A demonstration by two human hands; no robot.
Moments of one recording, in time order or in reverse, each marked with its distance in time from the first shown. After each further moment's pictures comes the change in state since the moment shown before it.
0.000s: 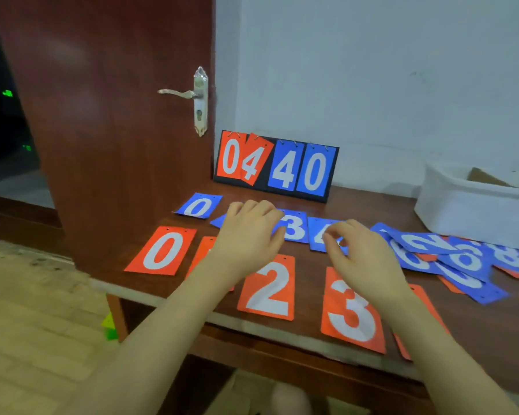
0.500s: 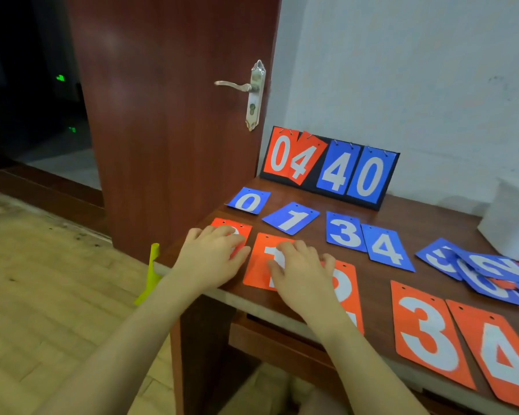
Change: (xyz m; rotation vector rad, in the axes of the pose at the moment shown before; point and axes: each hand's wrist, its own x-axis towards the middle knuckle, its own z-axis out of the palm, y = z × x) left_hand -0.081 -0.126 0.007 0.099 -0.126 -0.328; right_hand 0.004 -0.126 0.110 -0.080 -0.245 -0.033
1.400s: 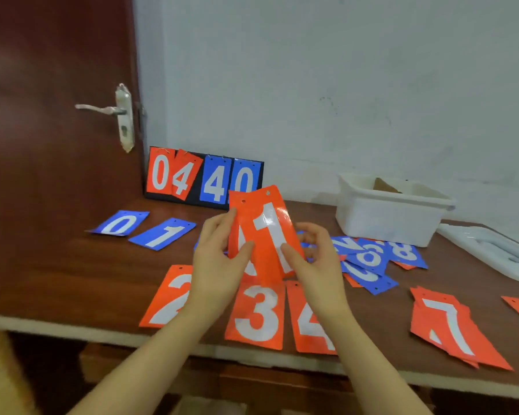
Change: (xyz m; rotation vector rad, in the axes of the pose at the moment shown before) left_hand 0.010 0.259 0.000 -1.158 0.328 0.104; right_hand -0.079 0.196 -0.114 0.978 0.523 0.167
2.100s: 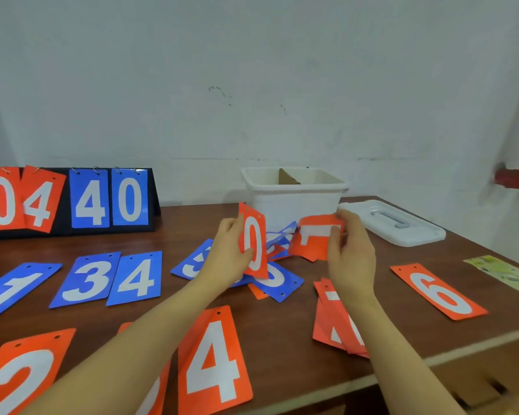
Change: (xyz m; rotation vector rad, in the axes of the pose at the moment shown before) left_hand 0.057 -0.017 0.194 0.244 -0.571 0.059; right_hand 0.059 0.058 -0.181 -0.671 0.575 -0.185
